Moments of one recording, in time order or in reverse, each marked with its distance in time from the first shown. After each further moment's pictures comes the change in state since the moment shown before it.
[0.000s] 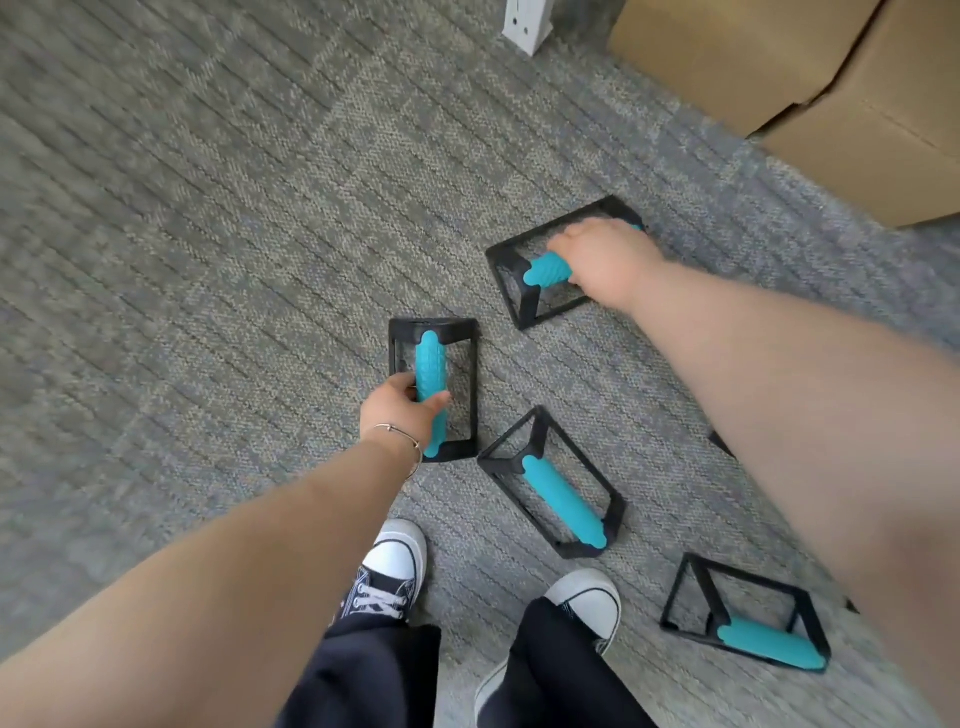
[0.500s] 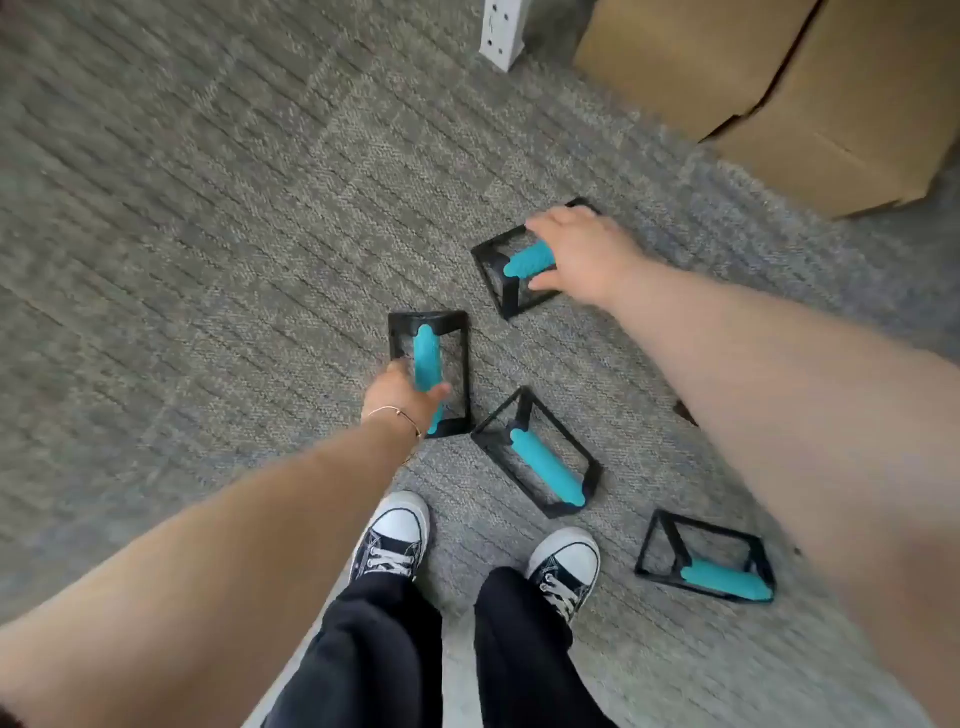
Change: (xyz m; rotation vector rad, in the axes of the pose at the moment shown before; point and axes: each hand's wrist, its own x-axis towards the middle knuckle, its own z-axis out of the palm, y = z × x) left_hand -0.034 0.025 -0.032 0.268 -0.129 0.025; right_hand -0.042 -0.019 -0.060 0.292 -0.039 0.150
